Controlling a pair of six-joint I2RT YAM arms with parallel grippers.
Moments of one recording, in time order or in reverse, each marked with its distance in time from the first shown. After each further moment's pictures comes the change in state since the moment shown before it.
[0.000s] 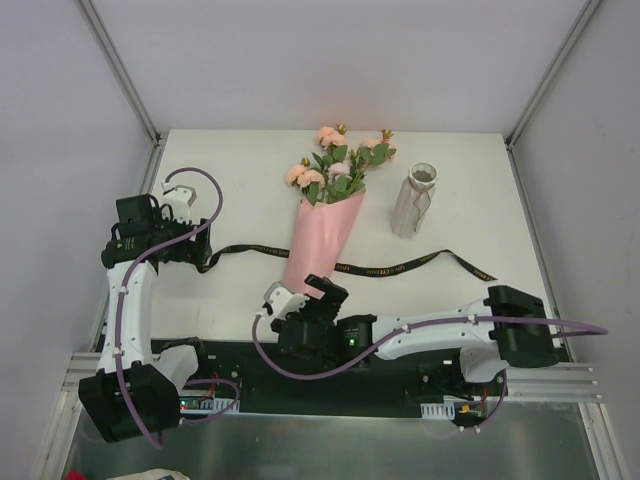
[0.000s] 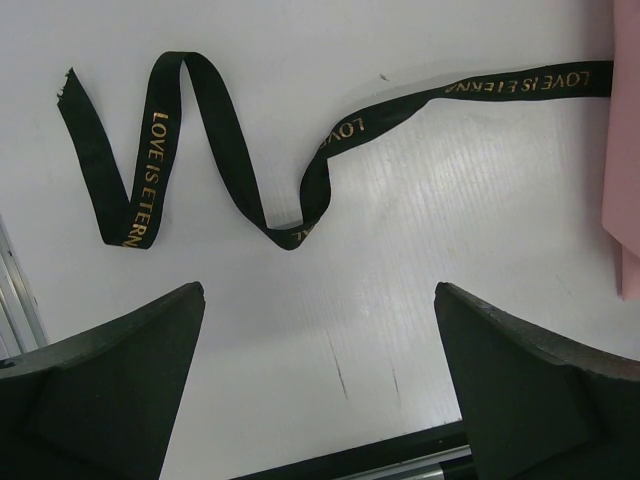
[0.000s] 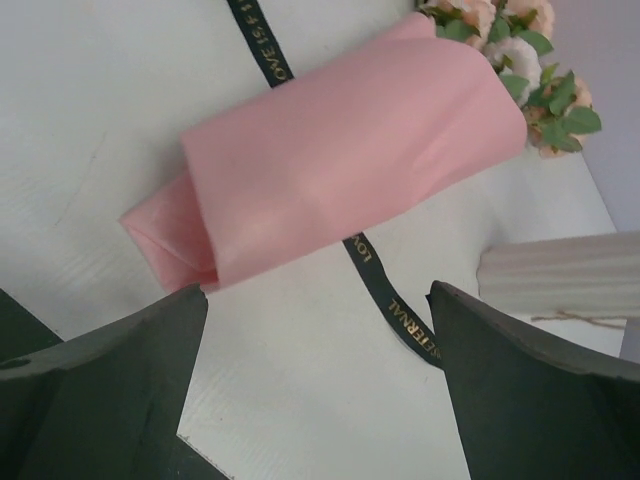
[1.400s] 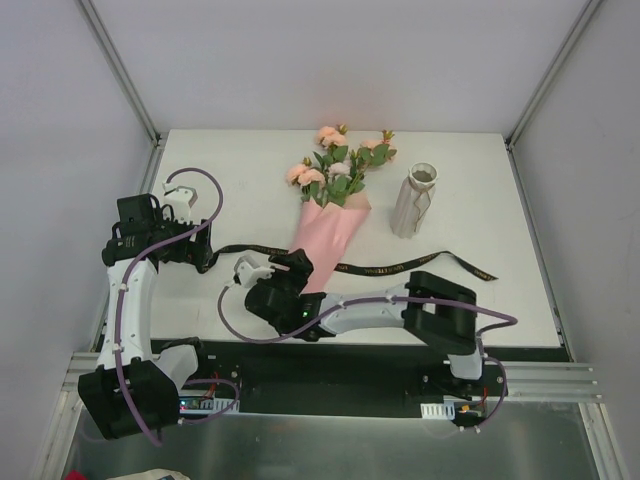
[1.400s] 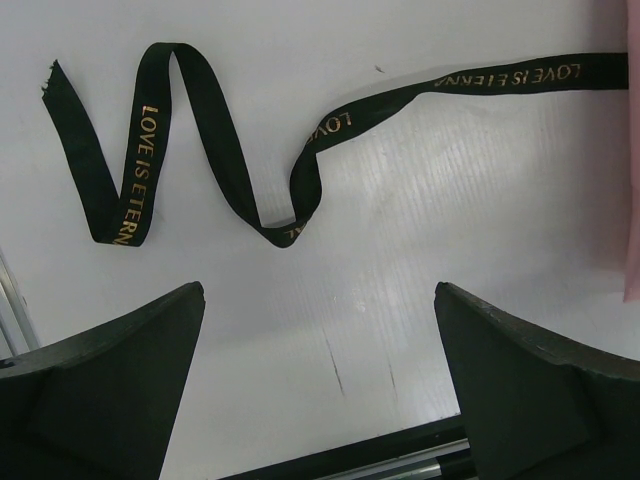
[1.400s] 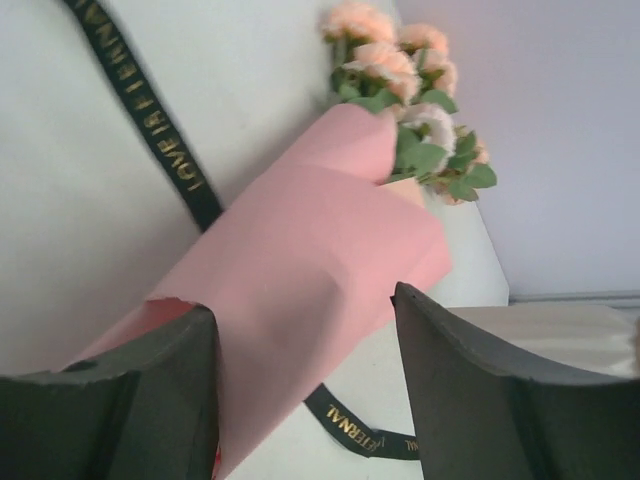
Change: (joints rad) left arm 0.000 0.016 0.002 -0.010 0.008 0.004; right arm -0.181 0.479 0.257 0.340 0.068 -0.434
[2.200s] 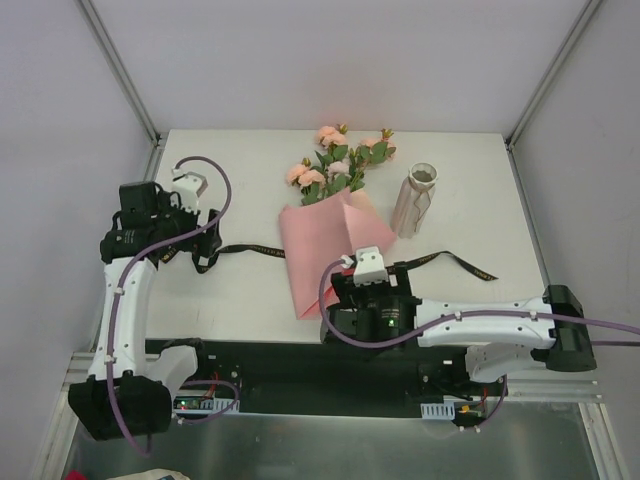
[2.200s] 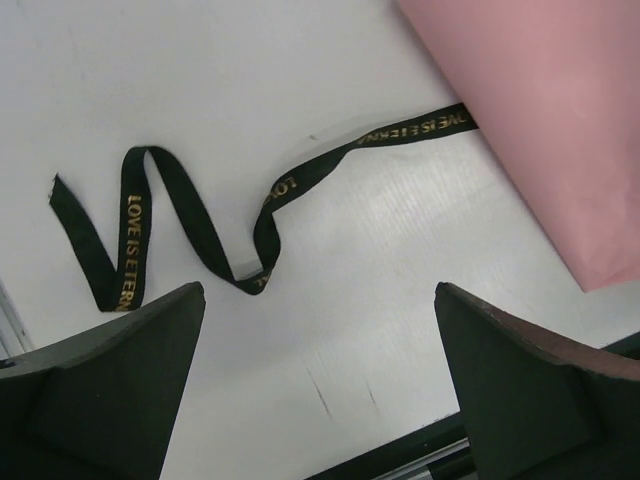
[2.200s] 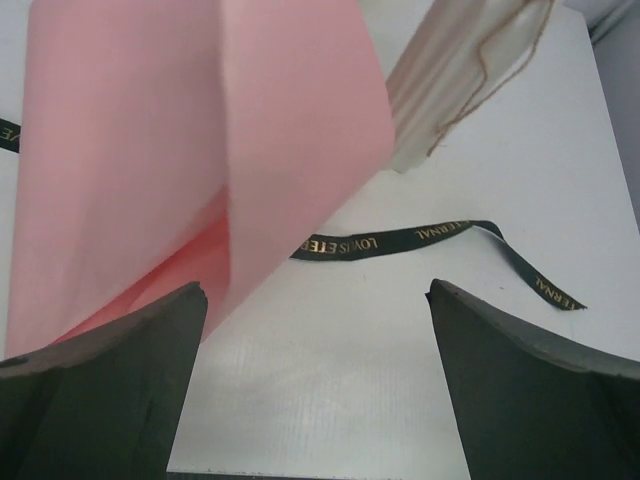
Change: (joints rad) left arm -0.061 -0.013 0.109 -0.037 0.053 -0.003; right arm 0.109 -0.643 -0.184 -1.006 0.198 1.310
